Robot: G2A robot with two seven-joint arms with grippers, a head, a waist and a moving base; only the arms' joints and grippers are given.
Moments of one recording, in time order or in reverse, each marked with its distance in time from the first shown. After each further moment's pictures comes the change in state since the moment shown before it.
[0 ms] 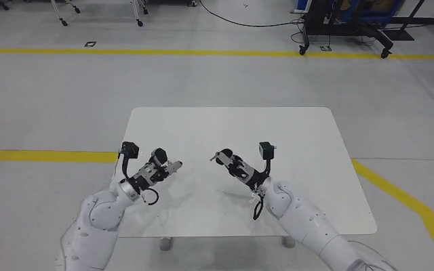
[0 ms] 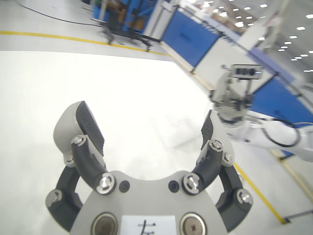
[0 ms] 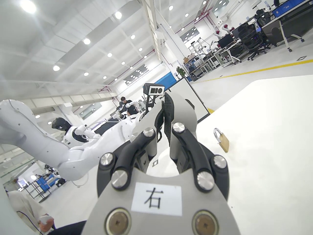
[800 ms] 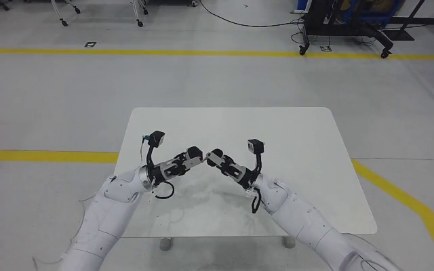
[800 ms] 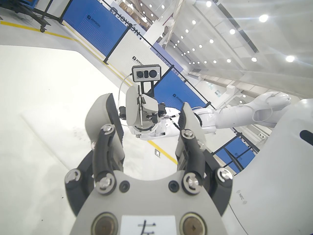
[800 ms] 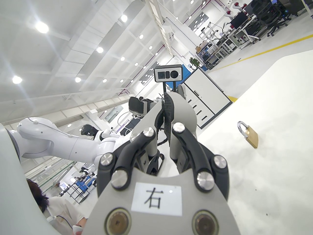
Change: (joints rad) left arm -0.269 0.012 0.290 0.248 -0.628 -0.187 -0.406; right arm 0.074 -0.025 -0.094 0.043 0.321 0.000 0.266
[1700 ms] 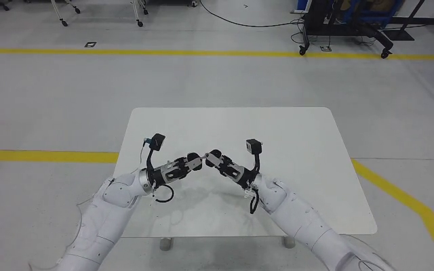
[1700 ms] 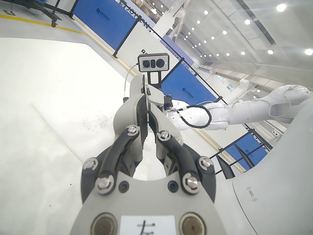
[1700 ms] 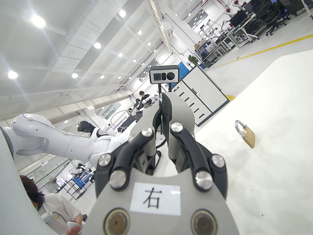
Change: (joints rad) left arm 0.044 0.026 -0.013 -0.068 0.107 0.042 0.070; right arm -0.019 -0.027 0.057 0.014 -0.073 0.000 0.025
